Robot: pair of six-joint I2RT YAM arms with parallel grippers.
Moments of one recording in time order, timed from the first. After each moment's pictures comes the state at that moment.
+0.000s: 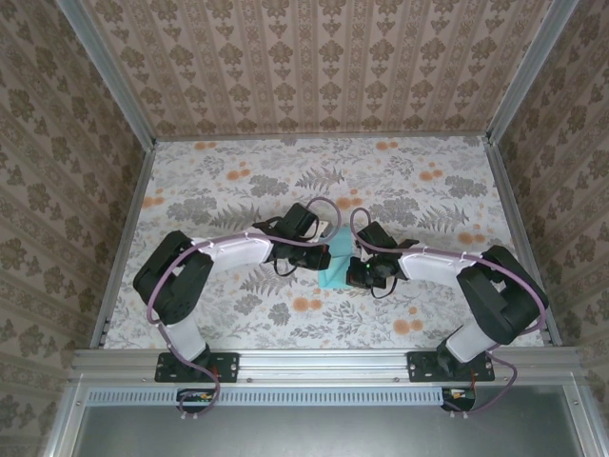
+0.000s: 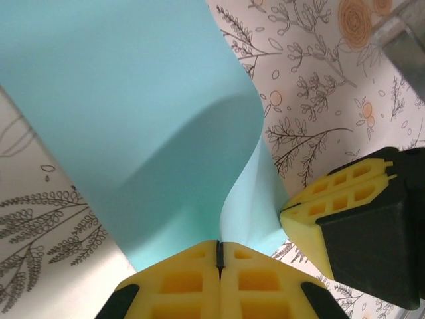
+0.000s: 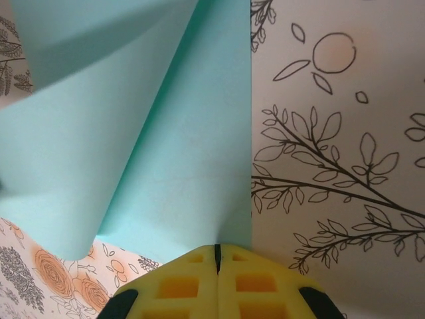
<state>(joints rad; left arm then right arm) -0.80 1.74 1.02 -0.28 0.40 -0.43 0.58 1.55 0.71 -0.32 -0.29 0.75</state>
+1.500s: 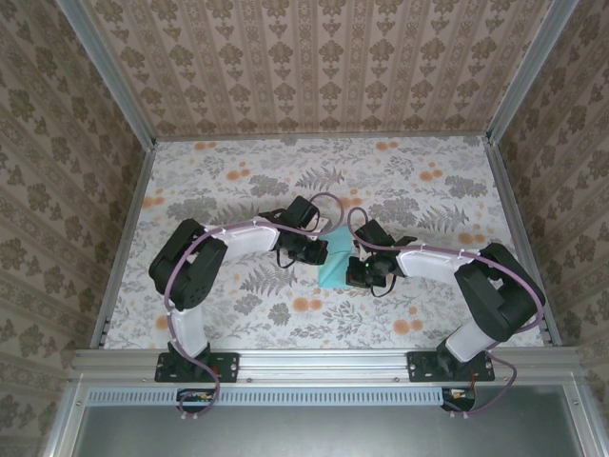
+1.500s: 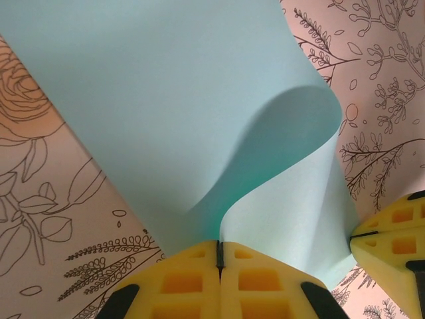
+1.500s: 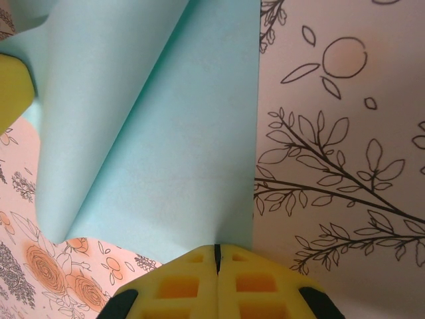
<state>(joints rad) -0.76 1.87 1.12 -0.38 0.38 -0.31 0.58 1.57 0.74 -0.37 -0.28 0.71</state>
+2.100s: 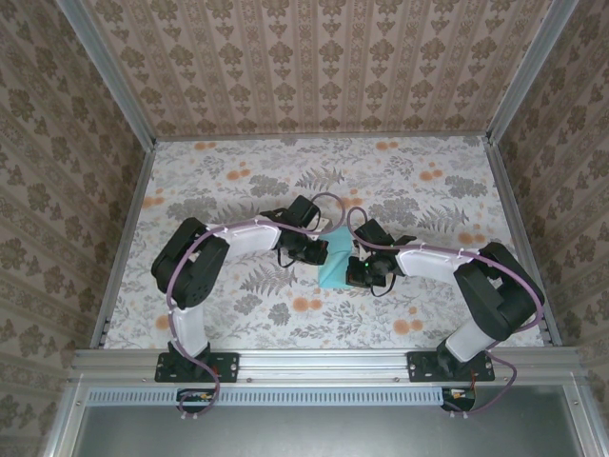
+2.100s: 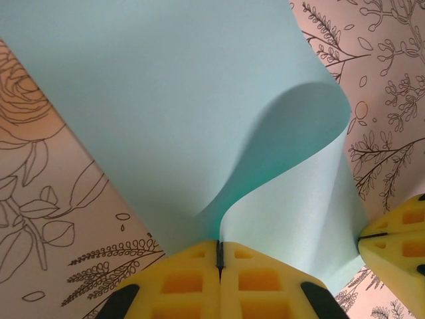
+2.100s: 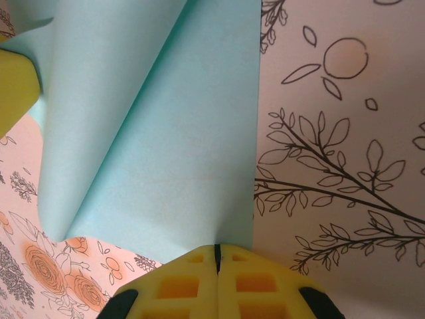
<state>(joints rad) -0.76 1.89 1.14 -0.40 0.37 -0.30 0.58 1.58 0.75 -0.38 -0.28 0.71</state>
